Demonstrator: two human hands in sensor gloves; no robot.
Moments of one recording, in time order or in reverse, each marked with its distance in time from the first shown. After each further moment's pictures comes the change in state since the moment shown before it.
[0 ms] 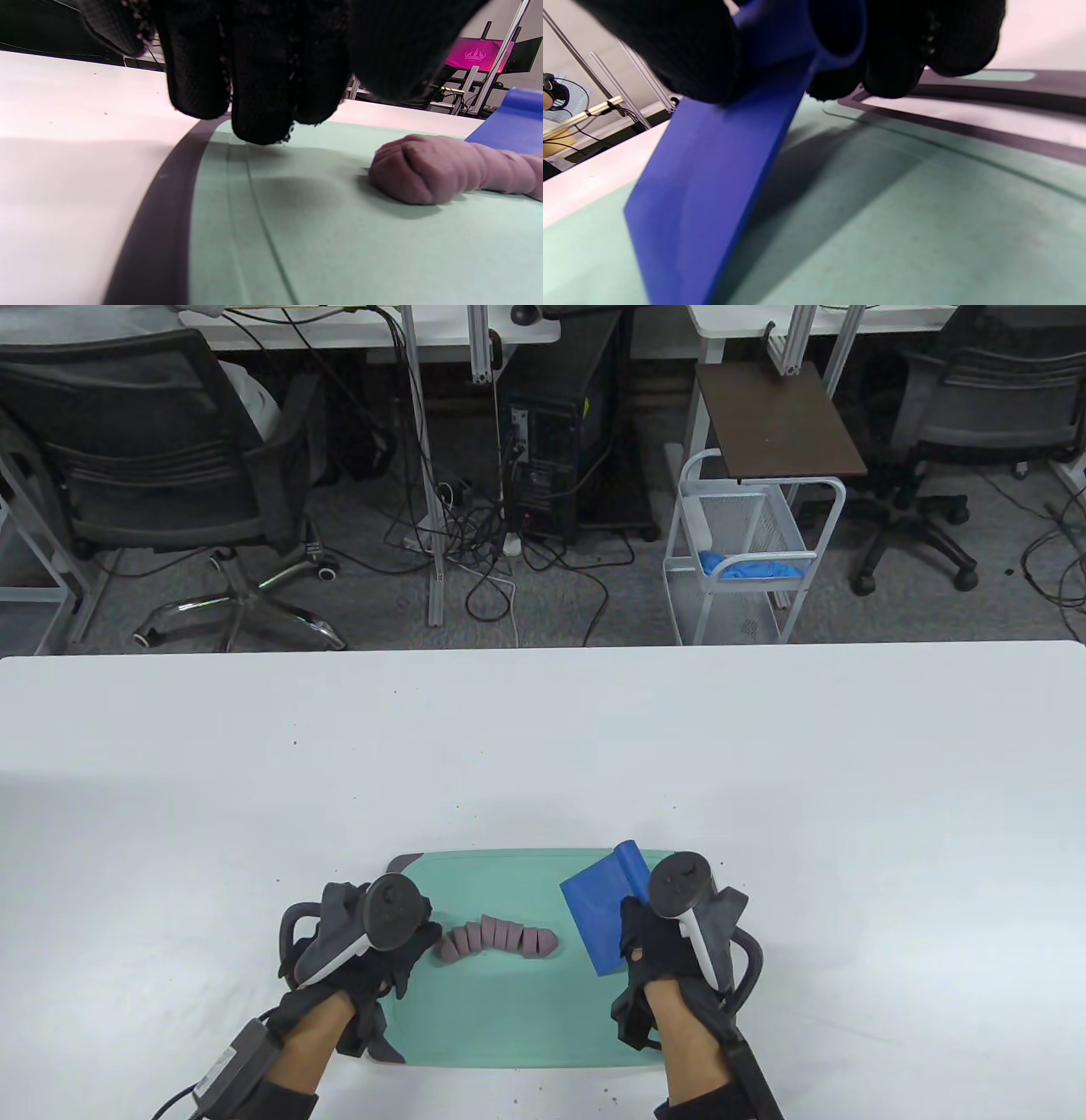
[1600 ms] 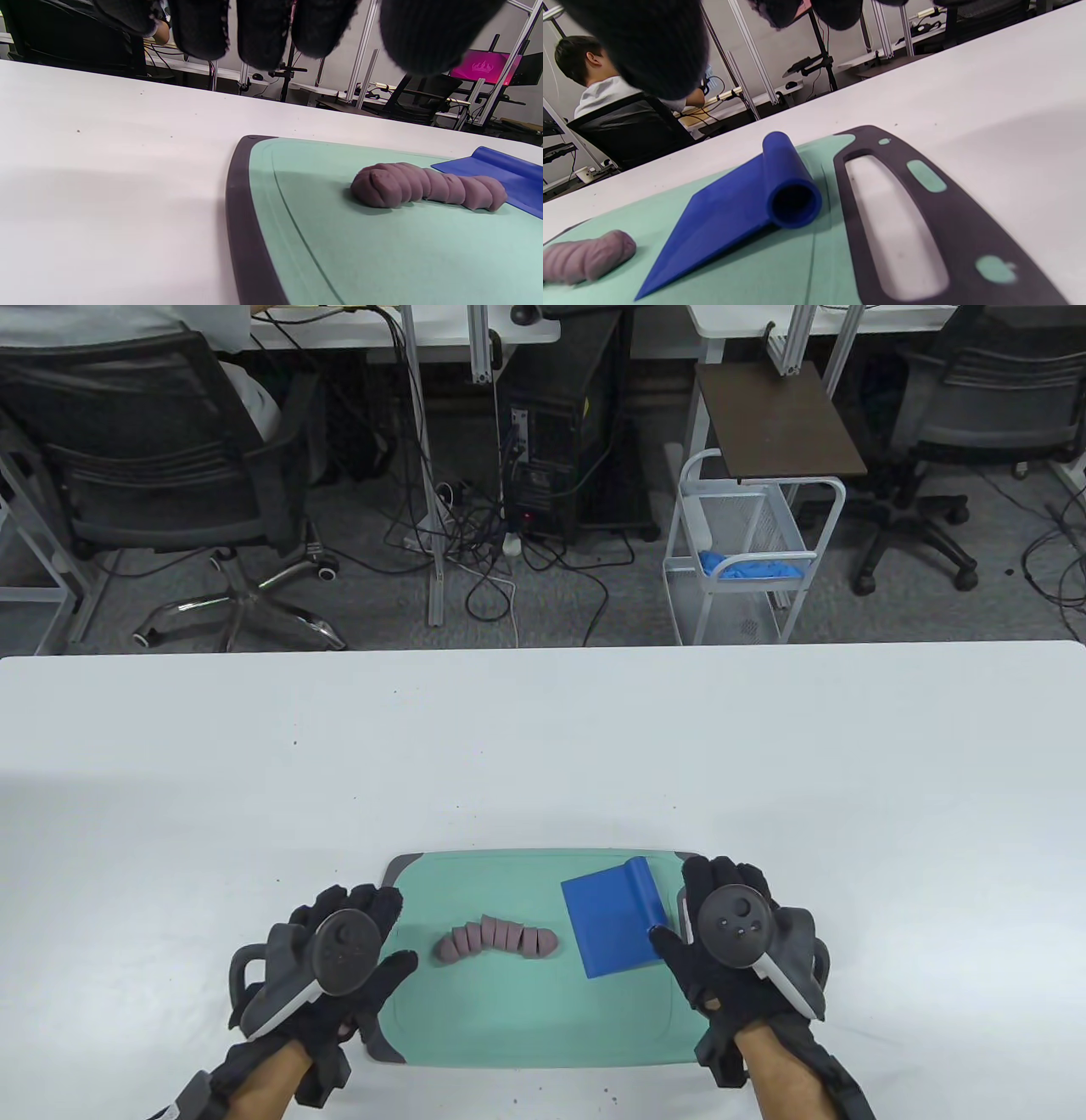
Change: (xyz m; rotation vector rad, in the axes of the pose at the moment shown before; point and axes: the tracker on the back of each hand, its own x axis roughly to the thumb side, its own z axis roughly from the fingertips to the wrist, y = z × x) left_hand -0.017 0.025 0.057 0.015 0.033 0.042; right_hand -0.039 -0.046 0.022 0.043 -0.439 0.087
